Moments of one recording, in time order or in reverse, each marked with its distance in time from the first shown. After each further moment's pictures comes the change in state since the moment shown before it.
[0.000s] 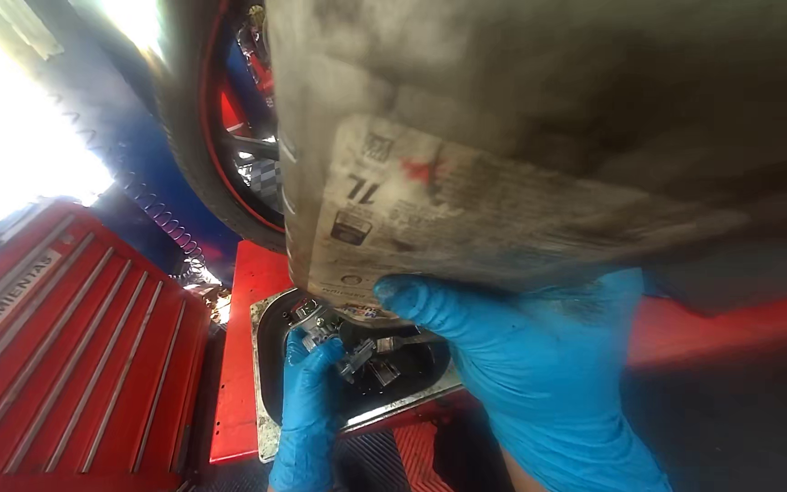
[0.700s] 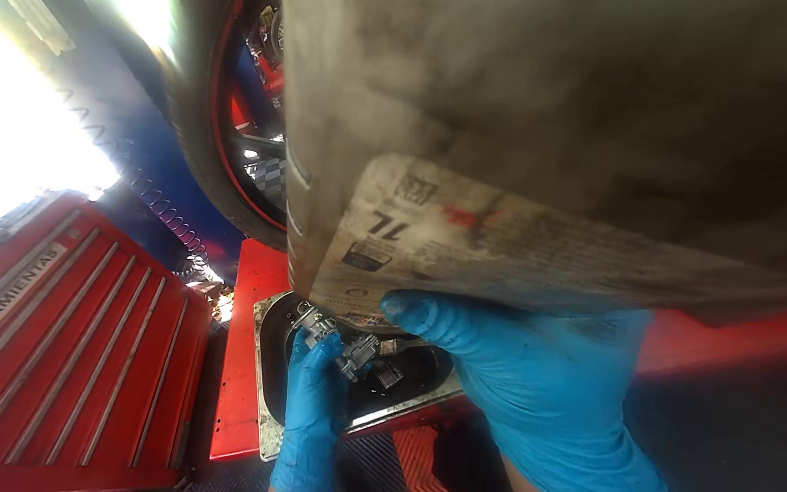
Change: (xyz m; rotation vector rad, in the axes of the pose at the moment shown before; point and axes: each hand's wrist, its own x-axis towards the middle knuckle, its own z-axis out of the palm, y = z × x) left_hand -0.005 0.003 0.004 -0.061 0.028 -0.084; right_hand -0.007 0.000 0.003 -0.019 -0.013 -0.016
